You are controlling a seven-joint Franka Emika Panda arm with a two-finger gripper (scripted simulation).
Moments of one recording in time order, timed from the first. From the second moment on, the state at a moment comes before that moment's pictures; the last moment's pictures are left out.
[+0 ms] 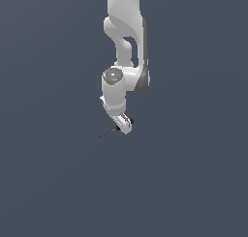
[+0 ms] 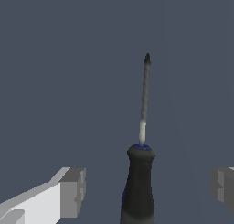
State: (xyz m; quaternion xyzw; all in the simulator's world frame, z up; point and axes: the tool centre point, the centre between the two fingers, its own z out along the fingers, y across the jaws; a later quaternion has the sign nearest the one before) arm -0.057 -0.036 0.073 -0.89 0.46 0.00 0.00
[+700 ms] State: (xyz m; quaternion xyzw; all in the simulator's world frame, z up) arm -0.062 -0.038 0.061 -0.87 0.49 0.00 0.00
